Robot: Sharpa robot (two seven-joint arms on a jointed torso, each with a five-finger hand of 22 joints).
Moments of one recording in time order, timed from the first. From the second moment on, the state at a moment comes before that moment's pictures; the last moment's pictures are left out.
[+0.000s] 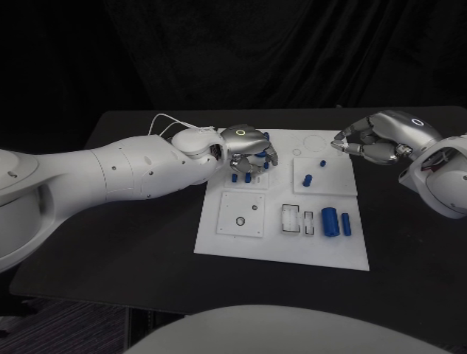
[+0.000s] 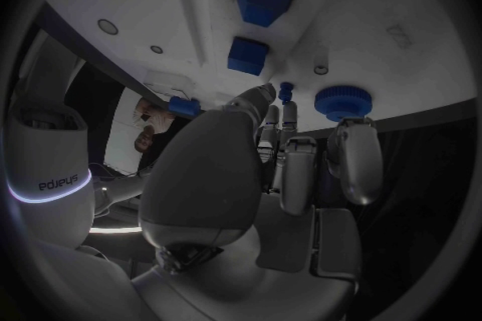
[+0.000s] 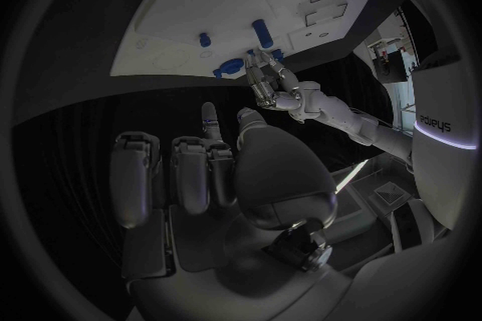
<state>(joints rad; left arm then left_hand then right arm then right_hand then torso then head) 1.27 -0.49 -0.21 1.09 -1.63 -0.36 0.31 1.51 -0.12 0.29 0.13 0.28 0.89 0.01 0.09 0.30 0.84 0.04 0.37 0.33 1.47 -0.04 1.50 1.31 0.05 1.41 0.08 1.31 1.31 1.39 -0.97 -0.25 1.56 -1.46 -0.49 0.01 1.18 0.13 -0.12 0.29 0.47 0.94 0.06 0.08 0.22 1.46 -0.04 1.57 1.31 1.47 -0.10 1.50 1.31 0.02 1.46 0.01 1.49 1.31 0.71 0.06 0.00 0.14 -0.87</state>
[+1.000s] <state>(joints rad) 1.26 -0.48 -0.21 1.08 -1.64 -0.44 0.30 1.50 -0.15 0.33 0.11 0.30 0.90 0.02 0.09 0.30 0.80 0.04 0.37 0.35 1.47 -0.04 1.50 1.31 0.05 1.41 0.08 1.30 1.31 1.38 -0.97 -0.25 1.55 -1.46 -0.48 0.01 1.19 0.13 -0.12 0.29 0.47 0.94 0.06 0.08 0.22 1.46 -0.04 1.57 1.31 1.47 -0.10 1.50 1.31 0.02 1.46 0.01 1.49 1.31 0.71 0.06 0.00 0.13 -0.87</state>
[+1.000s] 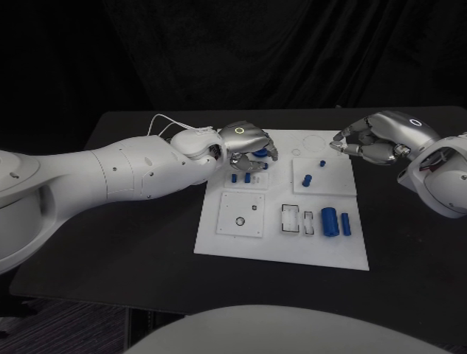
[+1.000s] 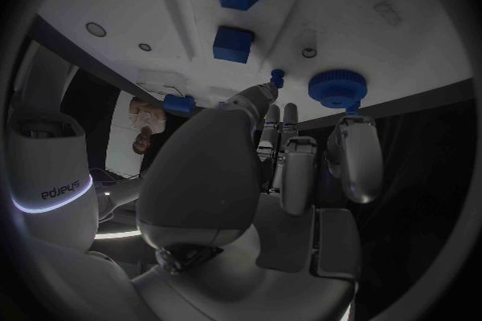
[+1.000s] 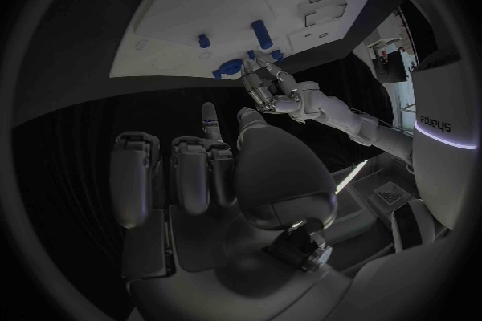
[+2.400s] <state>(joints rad) 1.25 -0.44 -0.21 1.02 -1.64 -0.37 0.29 1.48 -0.13 0.36 0.09 0.29 1.00 0.05 0.13 0.34 0.95 0.00 0.42 0.37 1.47 -0.05 1.51 1.31 0.05 1.42 0.06 1.31 1.31 1.38 -0.97 -0.25 1.55 -1.46 -0.47 0.01 1.20 0.13 -0.12 0.28 0.47 0.94 0.06 0.08 0.22 1.46 -0.04 1.57 1.31 1.47 -0.10 1.50 1.31 0.02 1.46 0.01 1.49 1.31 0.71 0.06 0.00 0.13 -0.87</state>
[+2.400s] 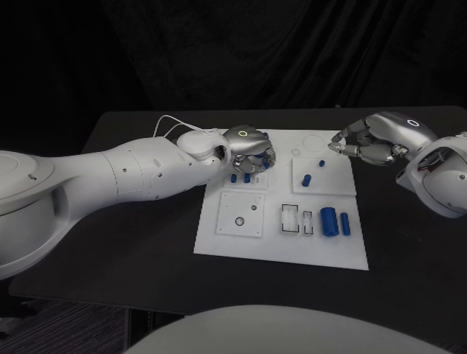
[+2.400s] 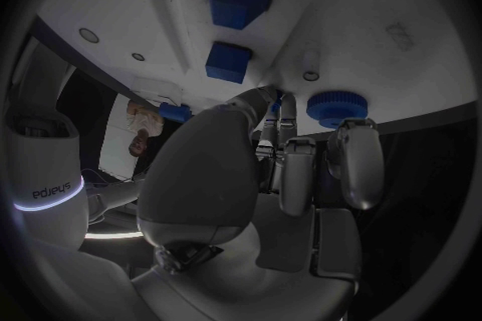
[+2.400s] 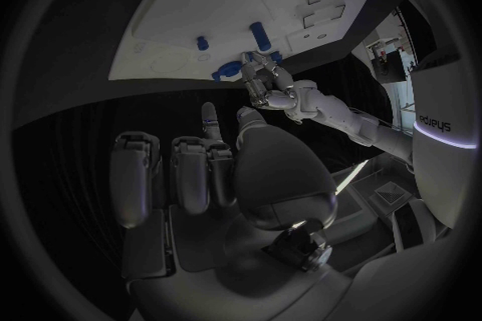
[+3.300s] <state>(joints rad) 1.30 -0.54 -0.21 1.14 -1.65 -0.45 0.33 1.48 -0.12 0.36 0.07 0.30 1.02 0.05 0.14 0.35 0.99 0.00 0.41 0.37 1.47 -0.06 1.51 1.31 0.05 1.42 0.06 1.32 1.31 1.38 -0.97 -0.25 1.55 -1.46 -0.47 0.01 1.20 0.13 -0.12 0.28 0.47 0.94 0.06 0.08 0.22 1.46 -0.04 1.57 1.31 1.47 -0.10 1.50 1.31 0.02 1.46 0.01 1.49 1.31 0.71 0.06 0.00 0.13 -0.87</state>
